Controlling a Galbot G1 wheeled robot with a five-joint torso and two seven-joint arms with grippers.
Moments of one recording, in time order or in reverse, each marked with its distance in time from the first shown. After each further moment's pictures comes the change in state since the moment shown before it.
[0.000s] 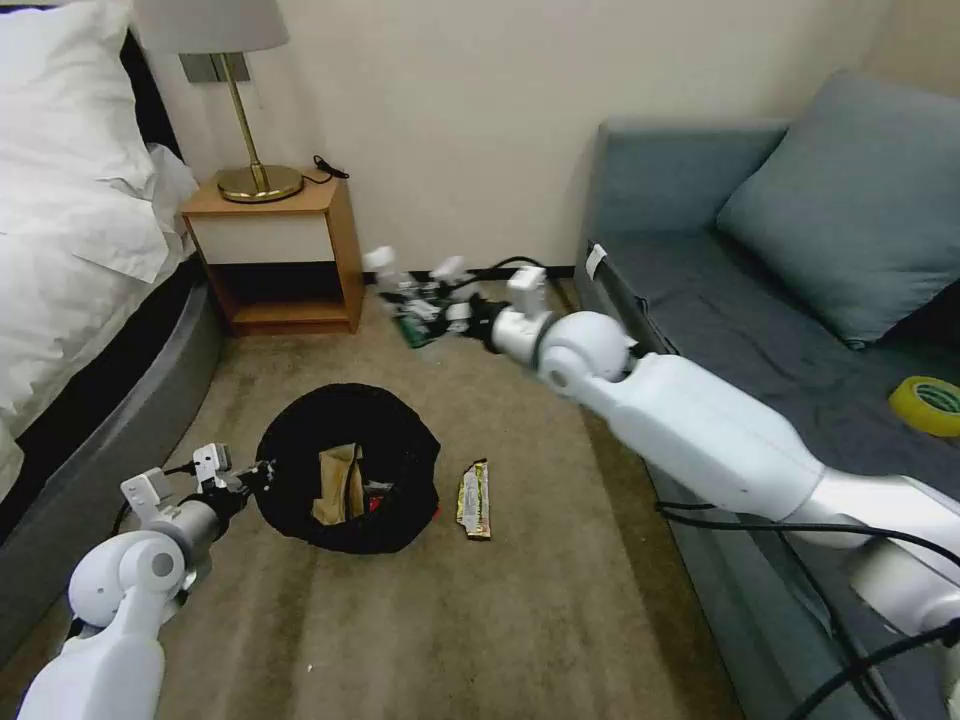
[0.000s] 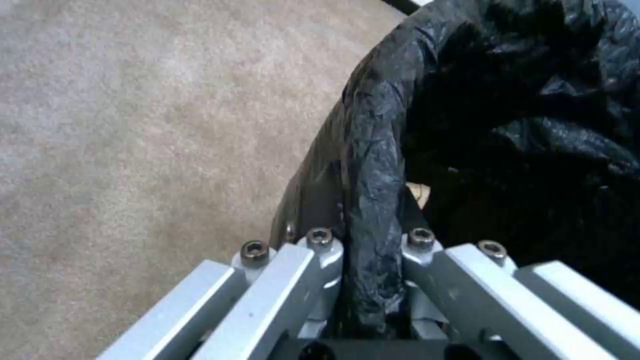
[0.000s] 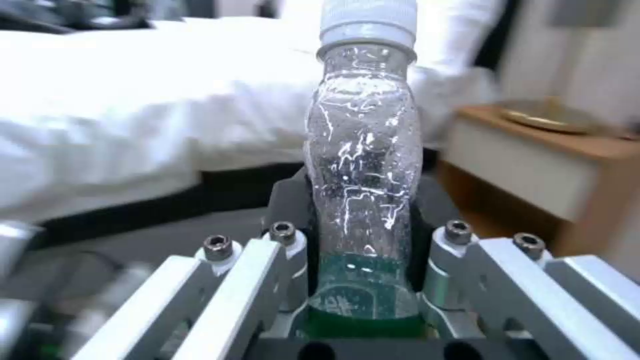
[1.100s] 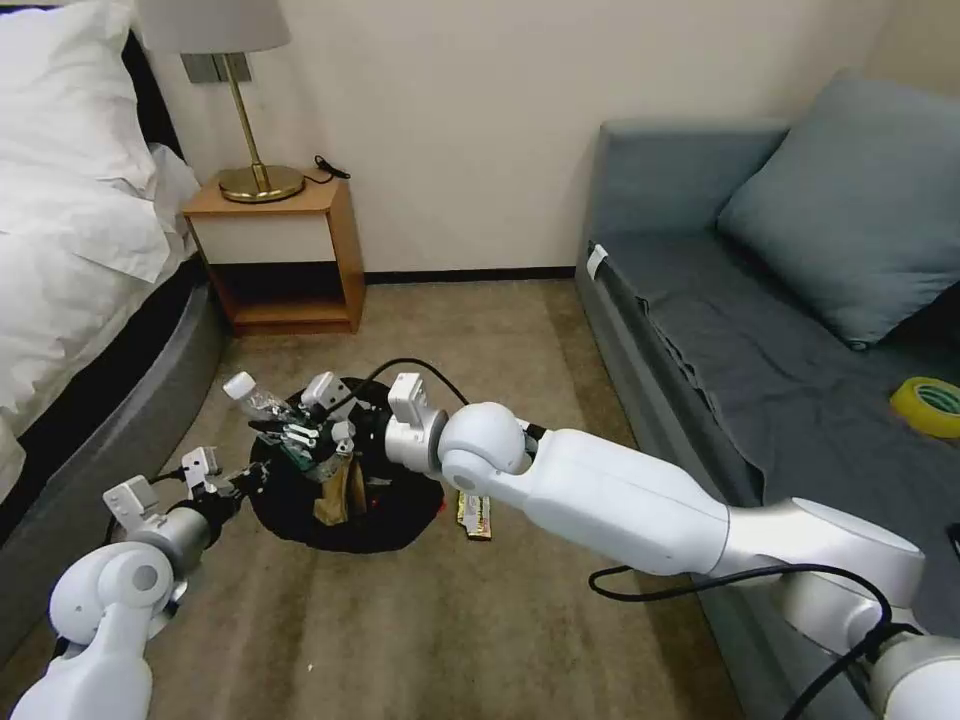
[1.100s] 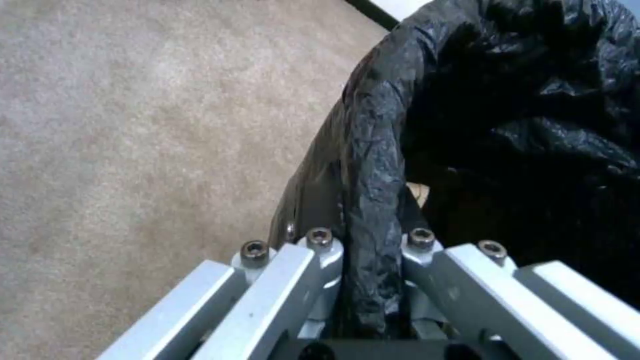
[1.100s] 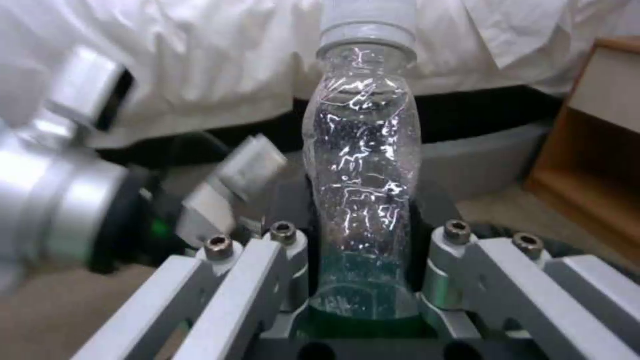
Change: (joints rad) left arm 0.045 -0.018 -0.048 -0.072 -0.088 0.018 -0.029; right arm -0.104 0.101 -0.153 -0.033 -0.115 0.021 -0.012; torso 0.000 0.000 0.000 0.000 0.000
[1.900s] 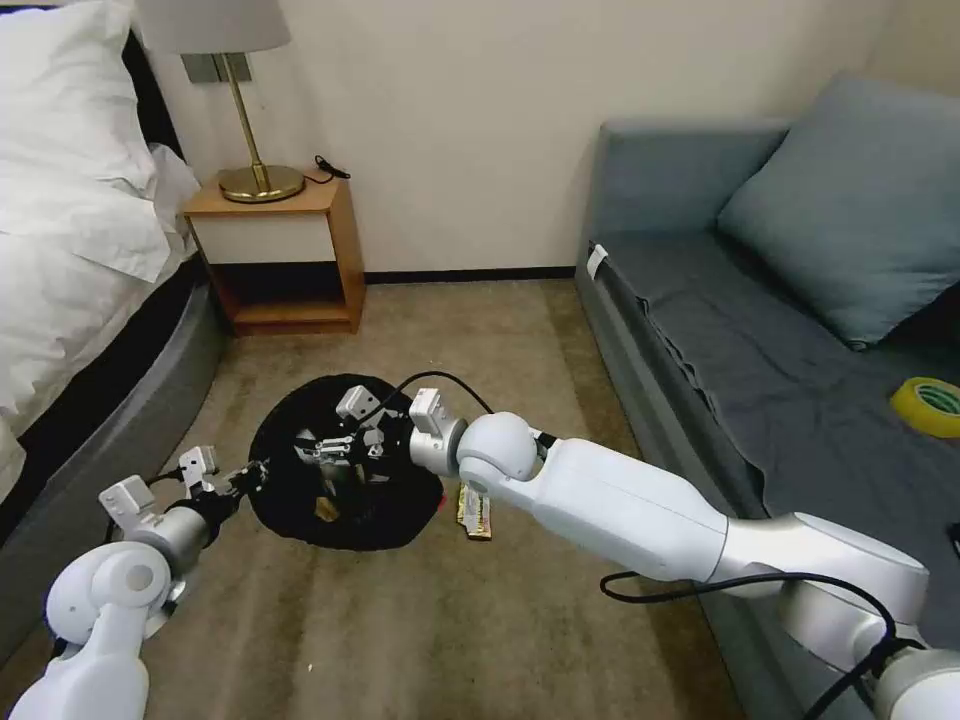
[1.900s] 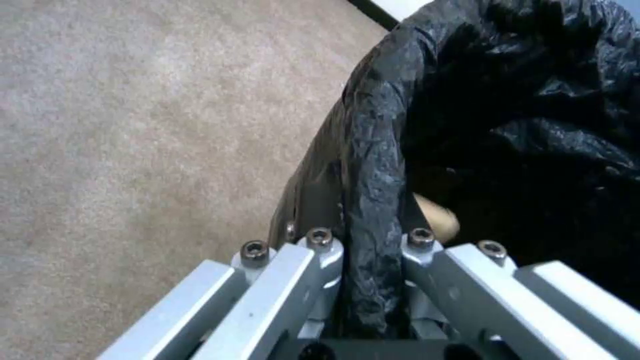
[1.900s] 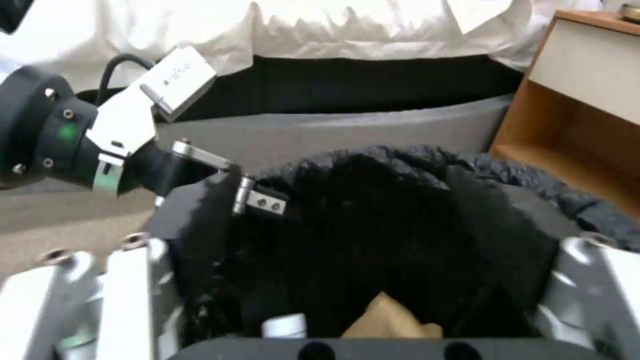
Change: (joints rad) left arm -0.006 -0.002 -0.003 0.006 -0.025 0.004 -0.015; right arm -0.032 -0.034 0.014 -0.048 -0.078 0.022 -0.020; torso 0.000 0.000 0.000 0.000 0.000
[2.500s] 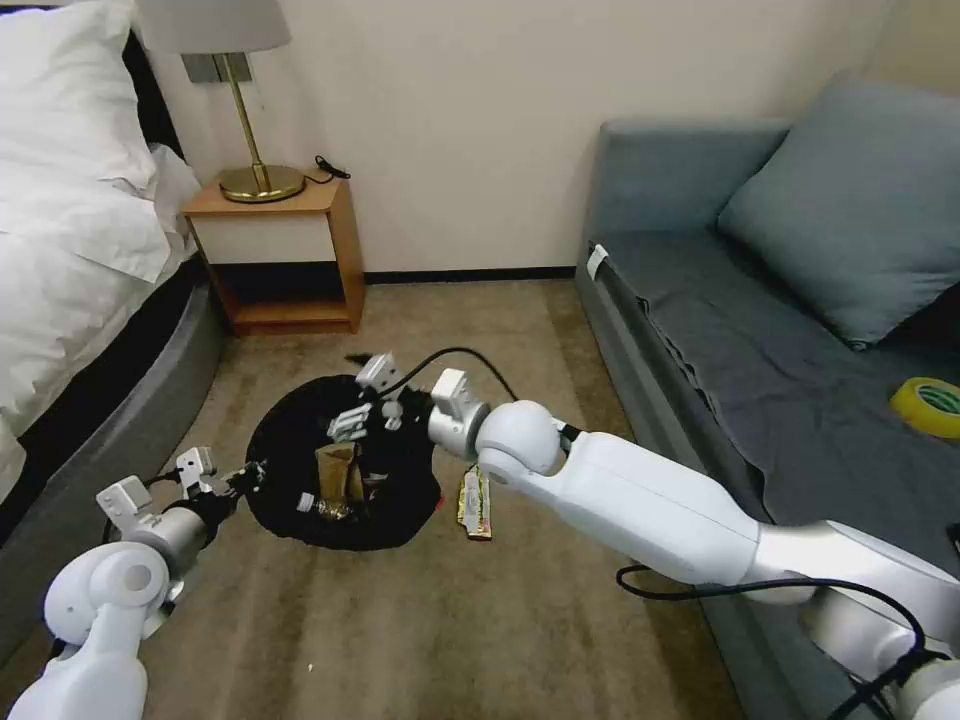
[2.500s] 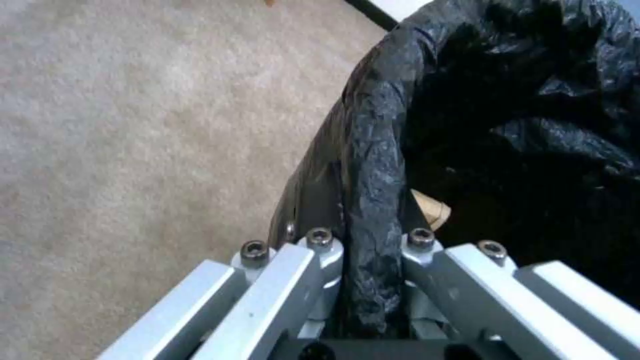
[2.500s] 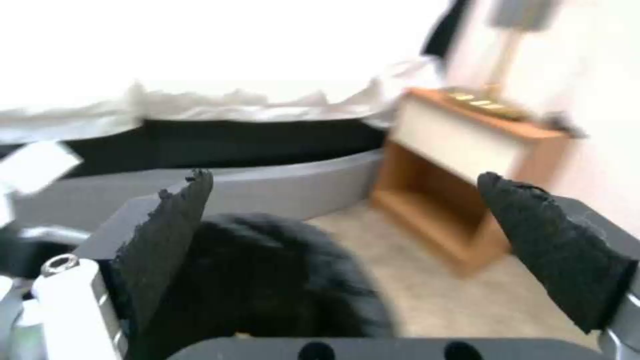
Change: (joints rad) left arm 0.001 -0.003 -0.010 -0.010 0.009 -0.004 -0.018; right arm -0.060 -0.102 0.131 0.169 -0.101 0.022 0.244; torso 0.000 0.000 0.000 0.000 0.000
